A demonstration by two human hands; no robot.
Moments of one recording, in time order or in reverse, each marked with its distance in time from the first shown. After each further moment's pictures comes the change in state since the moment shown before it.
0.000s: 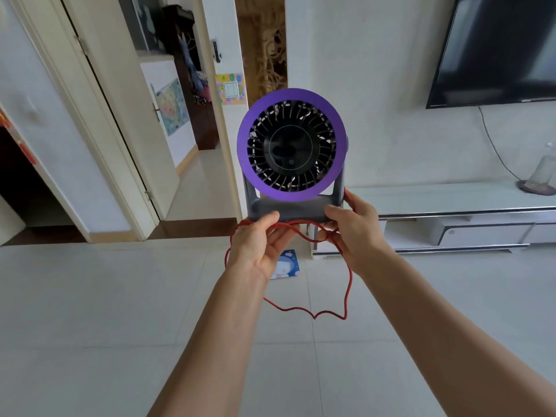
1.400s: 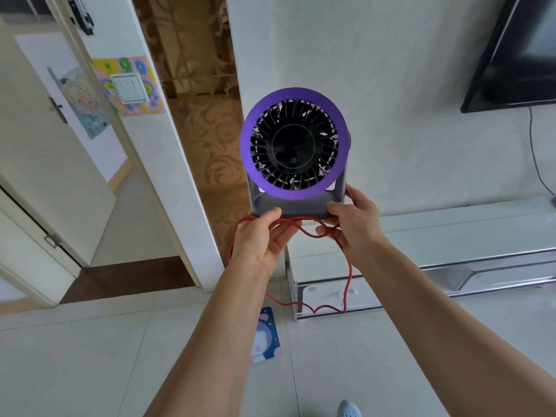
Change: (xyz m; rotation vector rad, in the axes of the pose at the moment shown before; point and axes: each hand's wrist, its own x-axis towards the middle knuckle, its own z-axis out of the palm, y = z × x) left_hand 0.610 0.019 0.227 0.040 -0.073 -0.115; right_hand 0.641 0.017 0.024 0.005 0.157 0.104
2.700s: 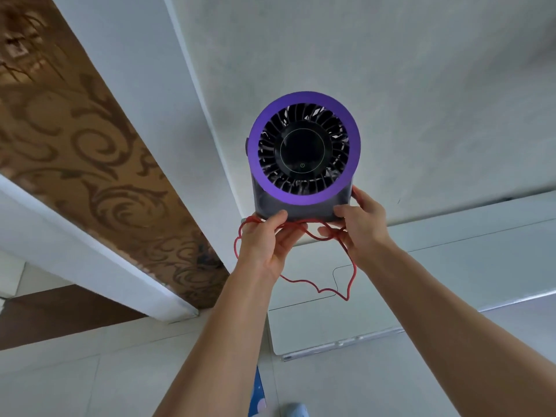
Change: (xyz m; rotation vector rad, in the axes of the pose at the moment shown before) left_hand 0.442 -0.056 0.109 0.046 0.063 -0.211; right_hand 0.452 0.055 -0.011 0.049 0.149 0.185
